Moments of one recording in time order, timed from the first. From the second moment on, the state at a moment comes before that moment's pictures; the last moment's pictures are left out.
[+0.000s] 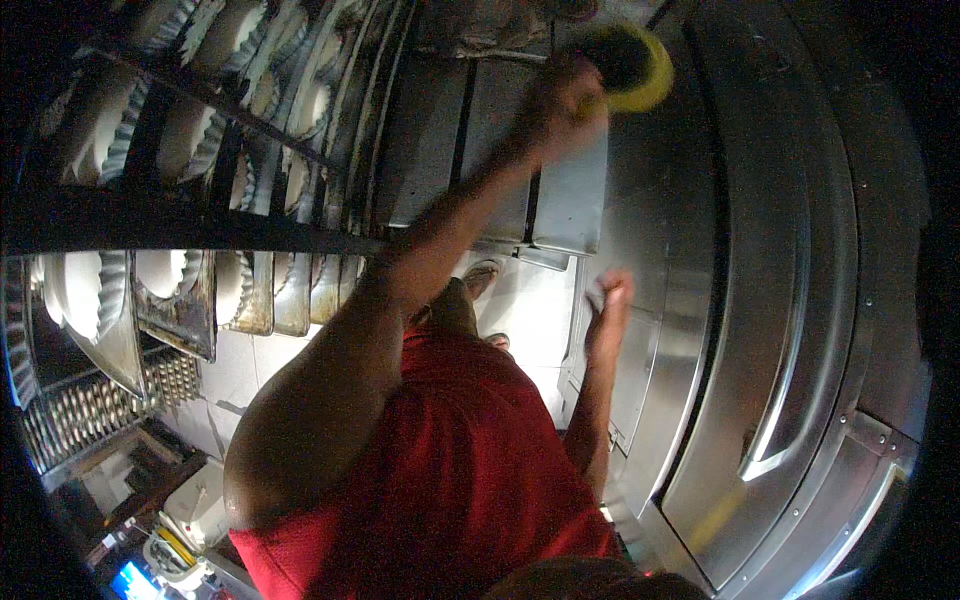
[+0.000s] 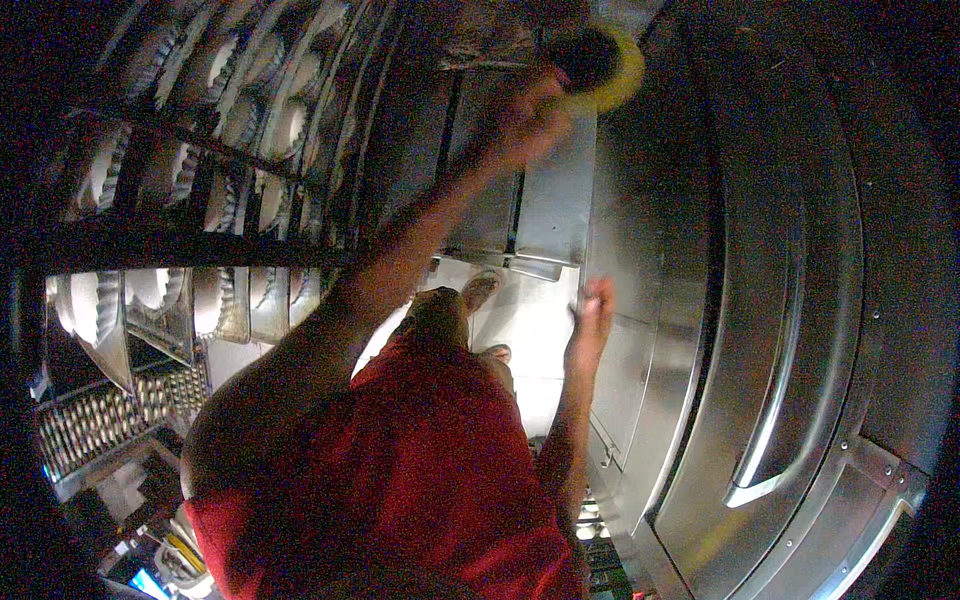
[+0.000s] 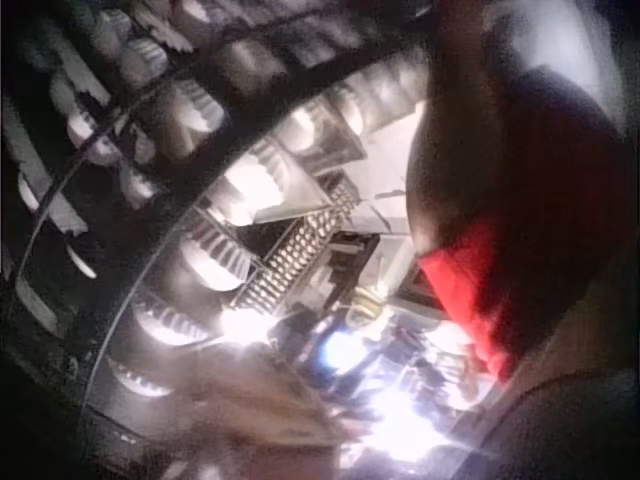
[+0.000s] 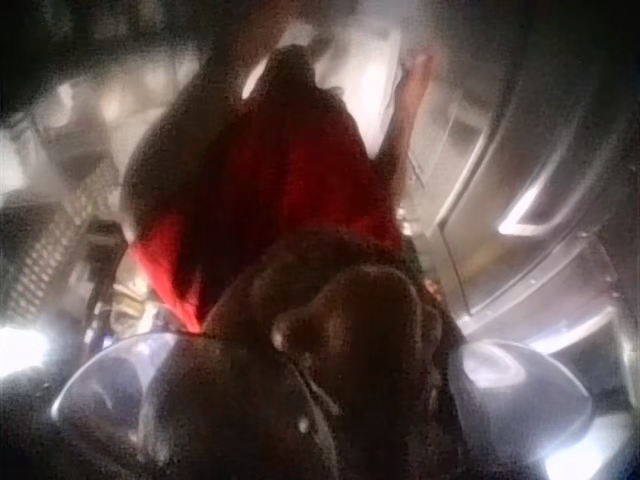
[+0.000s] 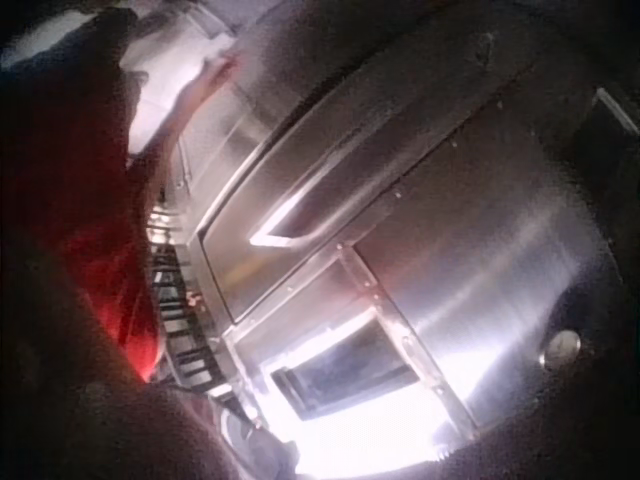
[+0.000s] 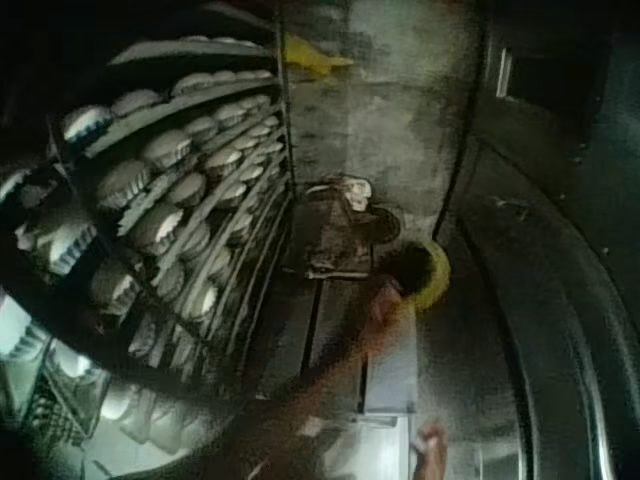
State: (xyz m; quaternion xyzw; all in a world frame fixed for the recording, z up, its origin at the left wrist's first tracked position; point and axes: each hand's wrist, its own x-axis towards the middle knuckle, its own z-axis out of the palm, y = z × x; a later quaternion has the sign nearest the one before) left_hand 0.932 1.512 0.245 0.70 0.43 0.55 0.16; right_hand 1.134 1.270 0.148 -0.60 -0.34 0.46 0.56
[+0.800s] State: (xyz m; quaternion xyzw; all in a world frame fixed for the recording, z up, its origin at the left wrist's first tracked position) left_hand 0.796 1.720 0.056 0.69 0.58 0.42 -0.09; right_hand 1.160 1.212 0.162 -0.39 0.01 0.62 0.68
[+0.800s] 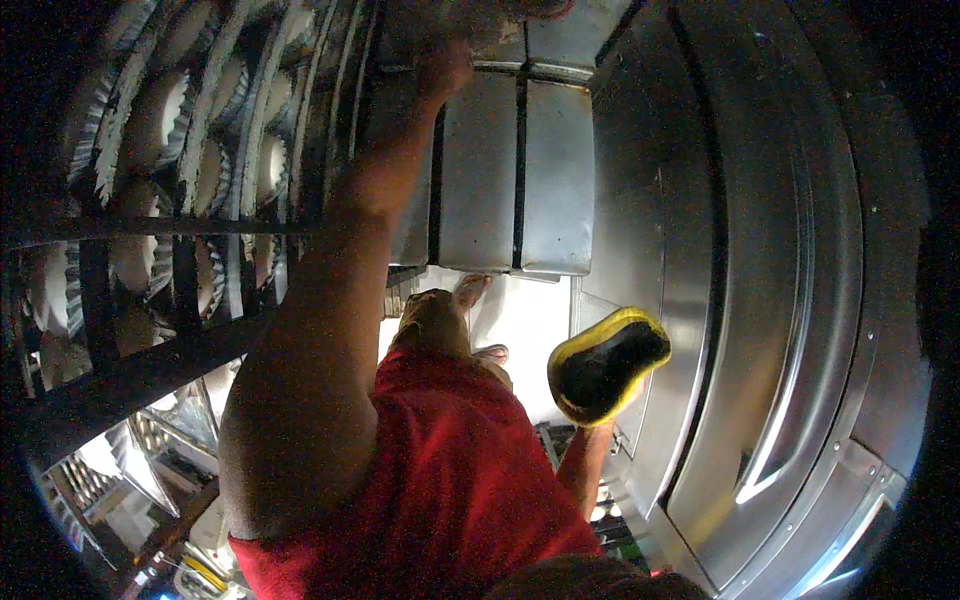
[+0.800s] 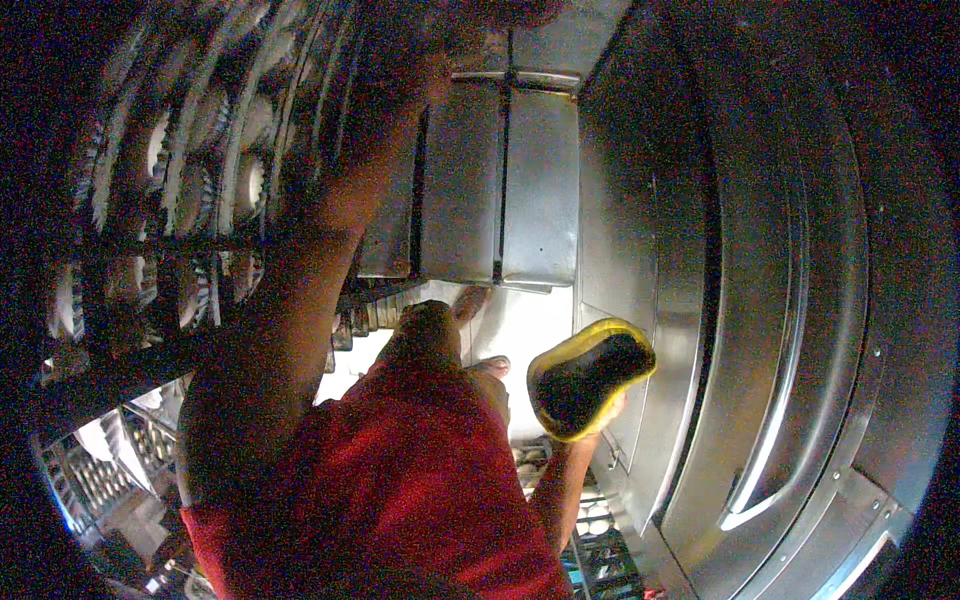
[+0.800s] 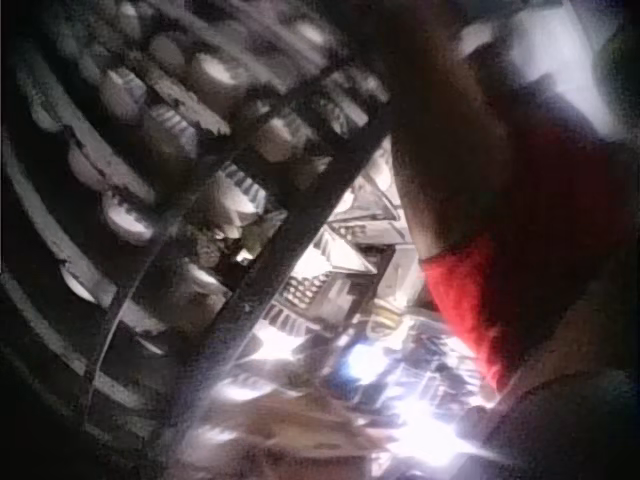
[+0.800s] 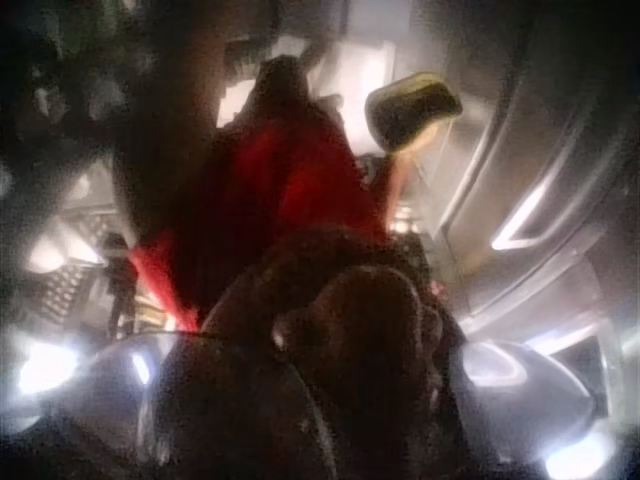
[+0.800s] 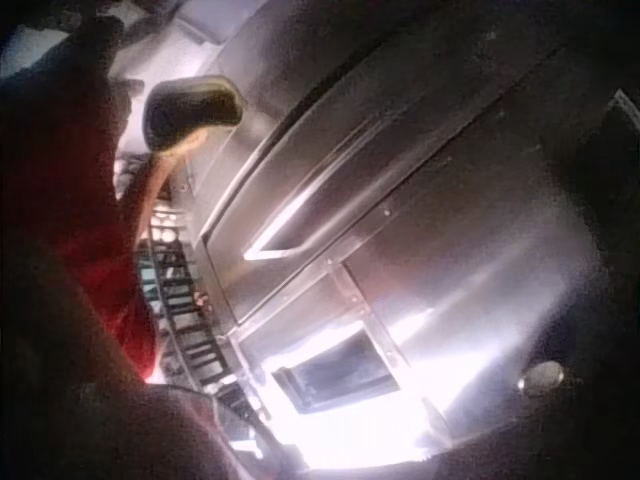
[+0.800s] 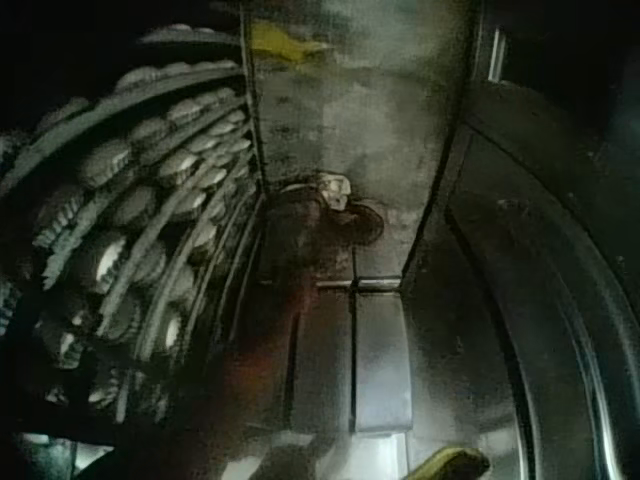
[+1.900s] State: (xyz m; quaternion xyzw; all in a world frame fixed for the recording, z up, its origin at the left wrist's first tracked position) left_hand 1.048 1.155 0.162 0.46 0.22 0.17 0.84; right_hand 1.165 1.027 0.248 -0.44 -0.13 0.54 0.71
